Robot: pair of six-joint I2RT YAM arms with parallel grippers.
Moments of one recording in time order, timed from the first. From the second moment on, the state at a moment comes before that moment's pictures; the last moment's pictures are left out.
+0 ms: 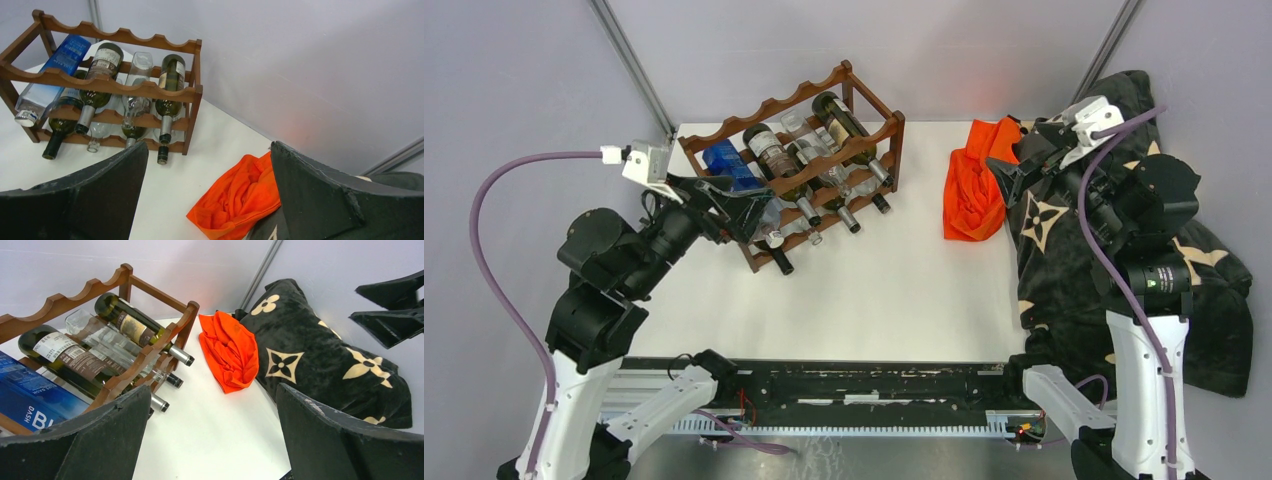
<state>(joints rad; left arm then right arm) -0.51 0.75 1.41 -0.60 0.05 -0.36 0.07 0.90 1.46 -0.51 -0.48 -0.22</state>
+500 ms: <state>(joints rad) -0.51 0.79 1.41 -0.58 0.05 -0.34 0.00 0.91 1.47 -0.52 -0.56 -0.25</state>
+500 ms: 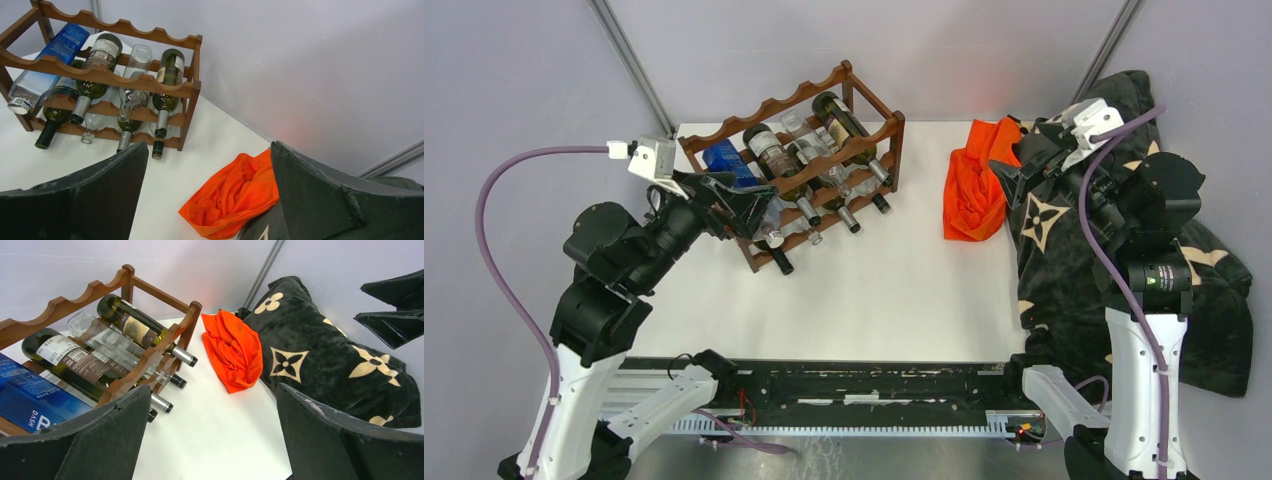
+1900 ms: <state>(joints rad) -0.51 0.78 1.35 -0.57 0.05 -0.28 -0.03 0.90 1.40 -0.51 -0.58 -0.23</state>
